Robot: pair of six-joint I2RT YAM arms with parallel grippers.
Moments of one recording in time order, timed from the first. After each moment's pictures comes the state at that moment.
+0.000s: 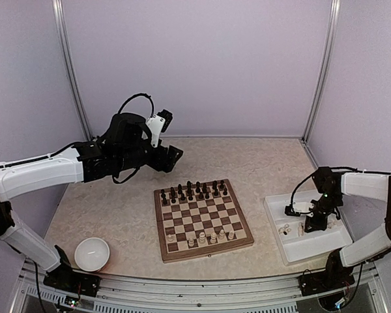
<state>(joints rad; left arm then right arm) -0.84 1.45 1.17 -0.14 -0.24 -0.02 0.05 1.35 0.65 -0.79 -0.07 -1.09</state>
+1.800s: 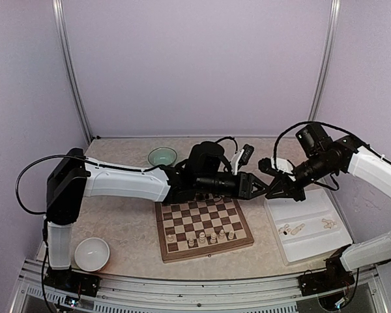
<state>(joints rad) -1.09 2.06 1.53 0.30 0.42 -0.71 0.47 1.21 1.09 -0.92 -0.57 -0.84</state>
